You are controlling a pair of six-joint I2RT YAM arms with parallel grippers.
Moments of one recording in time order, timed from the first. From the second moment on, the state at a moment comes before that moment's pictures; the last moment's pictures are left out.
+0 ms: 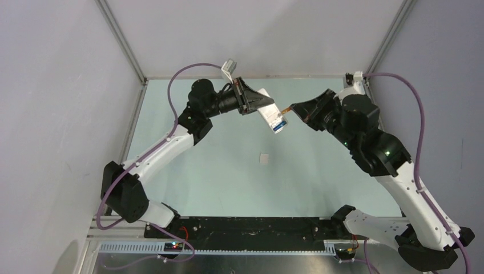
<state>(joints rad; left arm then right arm) -0.58 1.44 1.21 0.29 0.62 -1.14 0.66 0.99 1.39 -0.65 0.18 0.97</state>
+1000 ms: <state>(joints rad) -0.54 1.54 1.22 0.70 0.72 -1.47 0.84 1.11 1.57 -0.71 0.36 0.73</state>
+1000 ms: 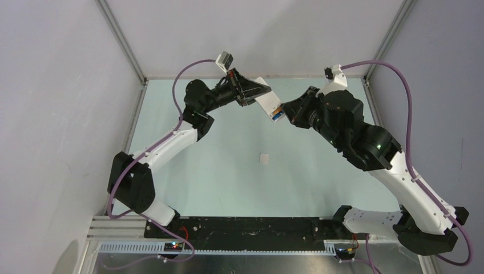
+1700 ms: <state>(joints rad) -0.52 1.58 1.18 0.82 0.71 -1.54 0.77 1.17 1.58 -0.73 0.24 0.84</state>
